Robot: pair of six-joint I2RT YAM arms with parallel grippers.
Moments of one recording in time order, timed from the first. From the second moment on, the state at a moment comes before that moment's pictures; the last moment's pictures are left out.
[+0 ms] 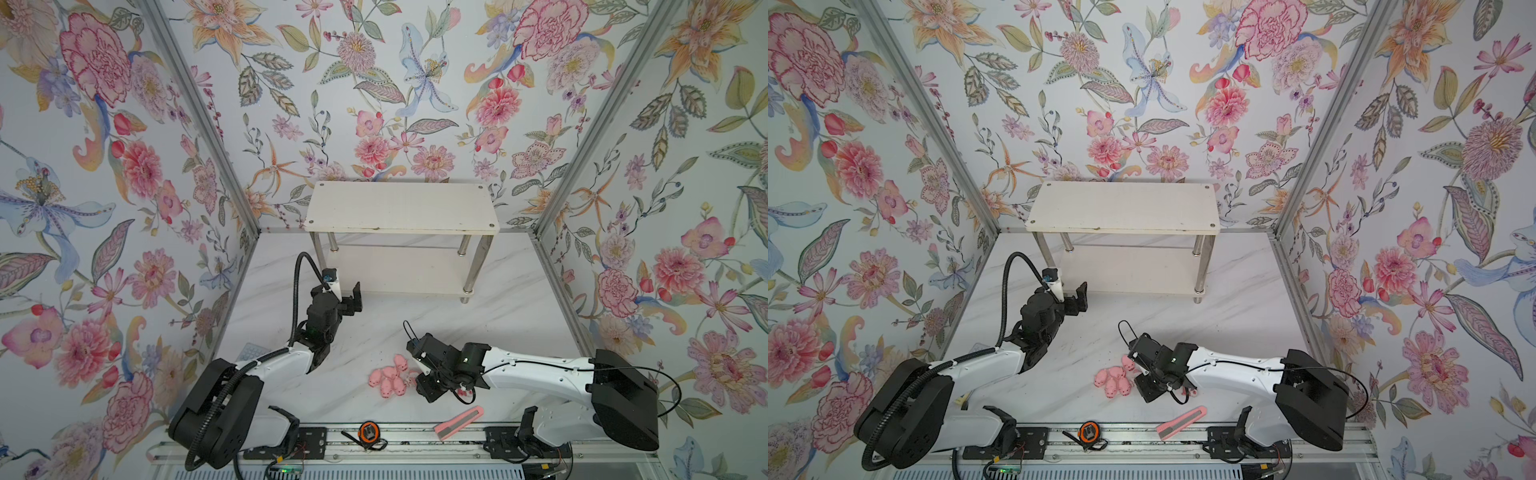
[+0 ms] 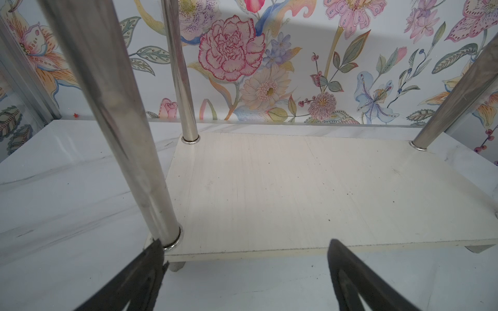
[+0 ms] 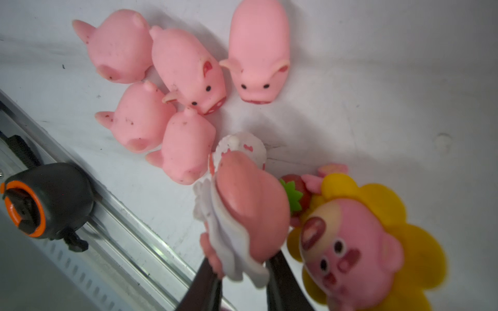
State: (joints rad) left arm -0.47 1.34 0.49 0.61 -0.29 -0.20; right arm 1.10 1.40 0.76 -0.58 -0.10 0.48
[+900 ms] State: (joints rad) left arm -0.47 1.31 0.49 0.61 -0.30 -0.19; right arm 0.99 1.63 1.14 -0.61 -0.06 0.20
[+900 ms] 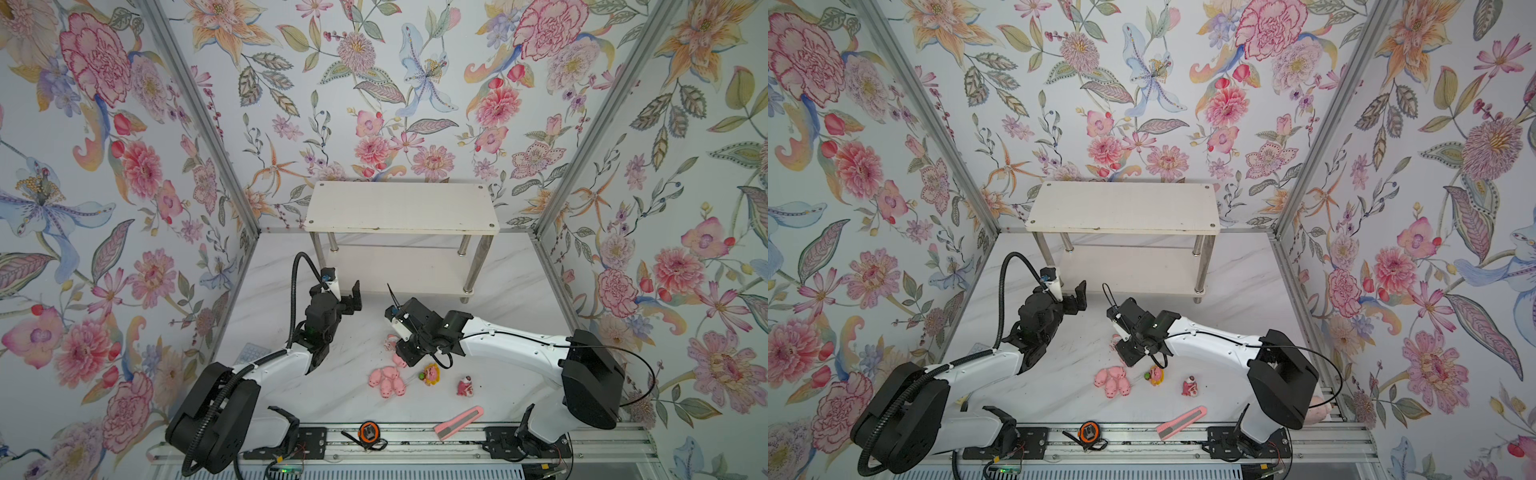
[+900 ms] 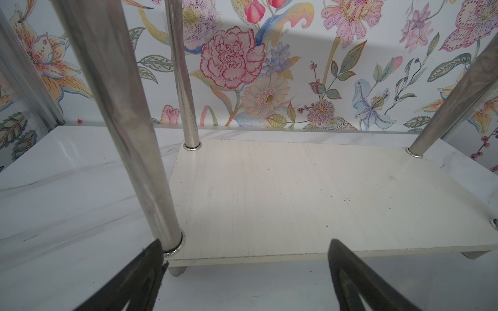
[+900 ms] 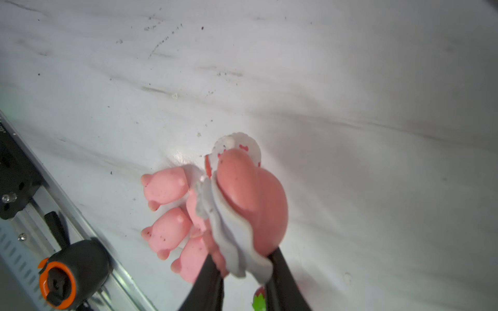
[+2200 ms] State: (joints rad) left arm -0.47 1.29 0.38 0.47 -0.39 -0.20; right arm 0.90 1.94 1.45 -0.72 -0.09 0.04
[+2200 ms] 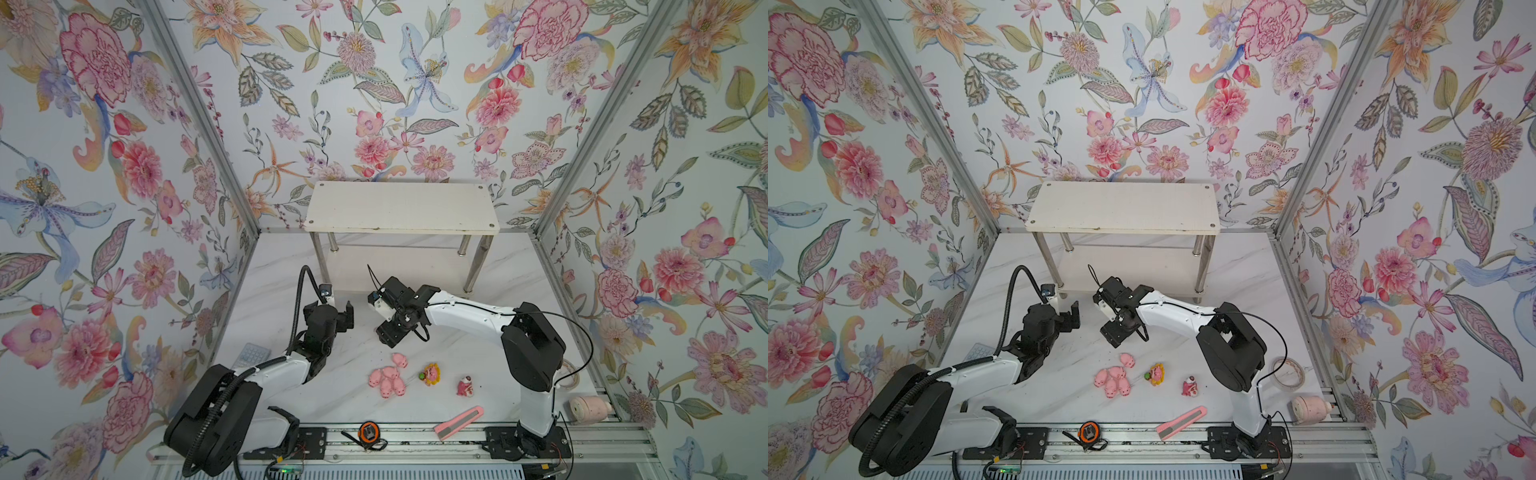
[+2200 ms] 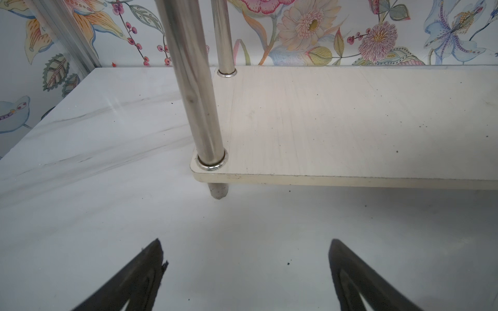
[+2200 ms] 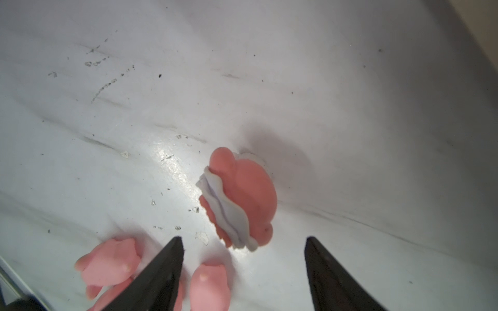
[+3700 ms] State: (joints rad) left arm -0.36 1.01 0.36 0.27 -0.40 -0.20; right arm 0.83 2.30 2.11 -0.62 -0.19 -0.47
